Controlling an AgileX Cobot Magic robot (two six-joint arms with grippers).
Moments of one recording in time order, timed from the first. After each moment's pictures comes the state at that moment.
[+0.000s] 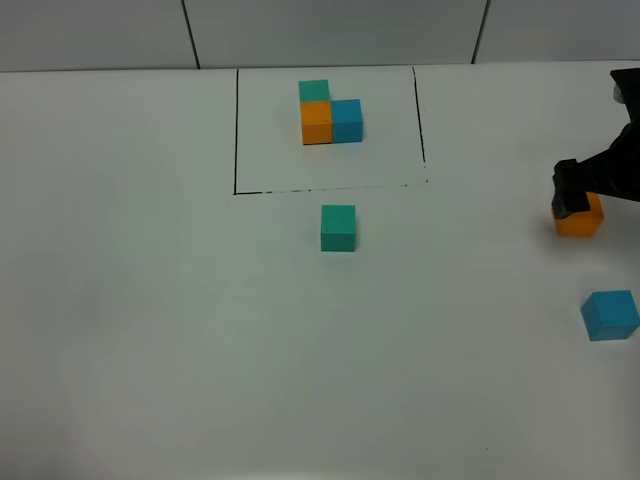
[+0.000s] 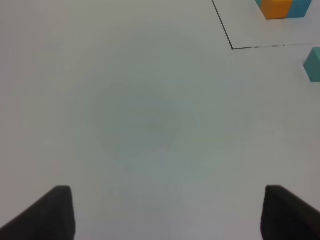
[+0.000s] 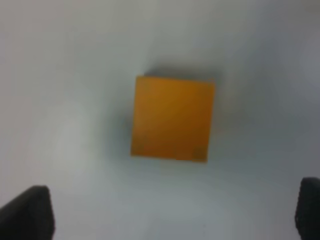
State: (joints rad) left arm -0.01 0.00 -0.50 -0.06 1.03 0.04; right arm 0.00 1.85 -1.21 0.04 0.71 -0.11
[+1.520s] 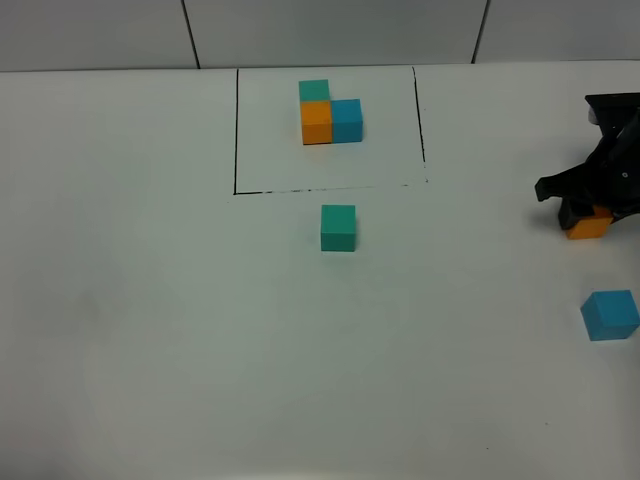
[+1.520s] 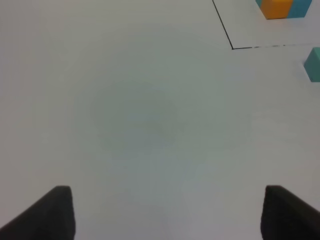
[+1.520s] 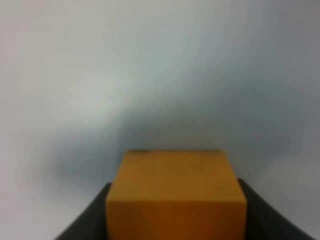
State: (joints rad) left arm -0.01 0.00 -0.50 -0.06 1.04 0.04; right arm -0.02 2.10 -1.37 0.09 0.74 -0.13
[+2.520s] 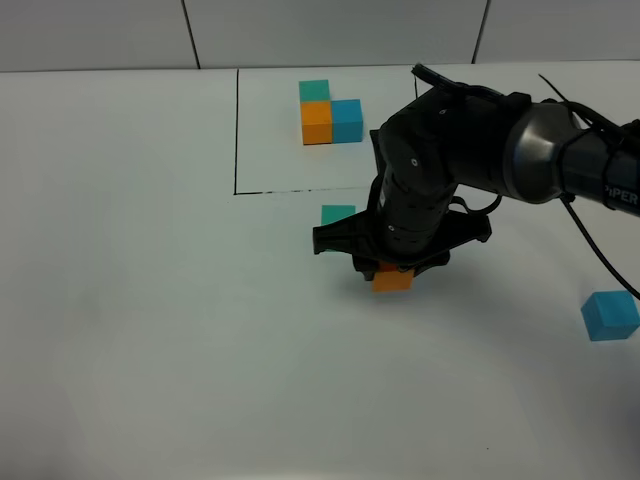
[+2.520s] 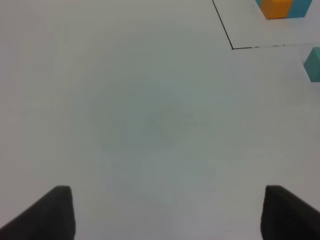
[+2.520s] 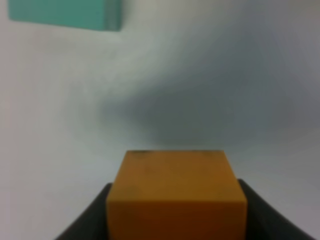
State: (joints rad) left arm -0.01 0.00 -0.50 -0.06 1.04 0.04; right arm 0.67 1.97 -1.37 -0.05 0.87 0.65
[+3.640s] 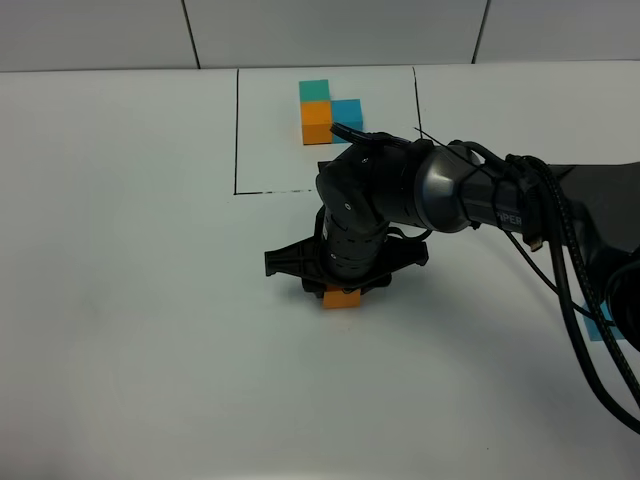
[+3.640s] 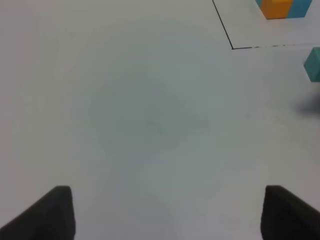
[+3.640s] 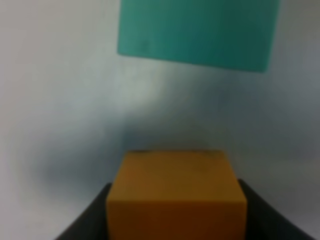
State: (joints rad) left arm -0.01 0.00 -0.50 -0.06 1.04 0.04; right arm 0.74 2.16 -1.47 -0.06 0.75 0.72
